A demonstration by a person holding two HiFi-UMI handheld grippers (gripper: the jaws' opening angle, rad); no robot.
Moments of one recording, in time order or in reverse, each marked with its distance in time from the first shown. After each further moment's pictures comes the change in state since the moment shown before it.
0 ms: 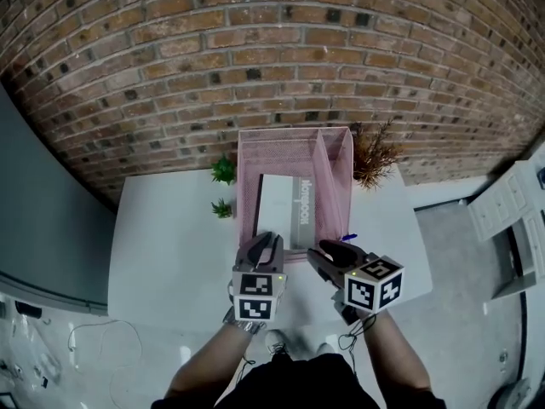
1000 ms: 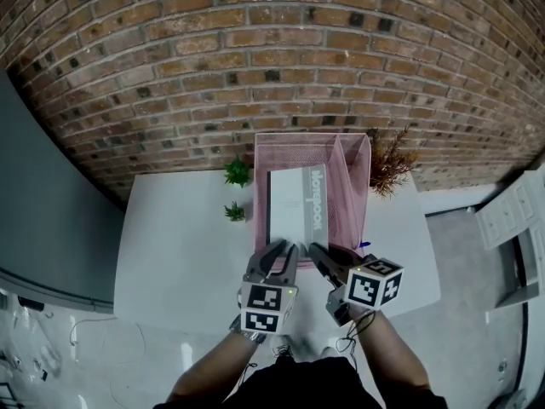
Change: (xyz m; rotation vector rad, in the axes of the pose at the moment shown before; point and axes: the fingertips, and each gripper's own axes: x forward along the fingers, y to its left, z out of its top) left arm -0.007 -0.003 0.006 -0.008 -0.041 -0.065; right arm 0.039 0.009 0.016 0.156 -0.076 0.078
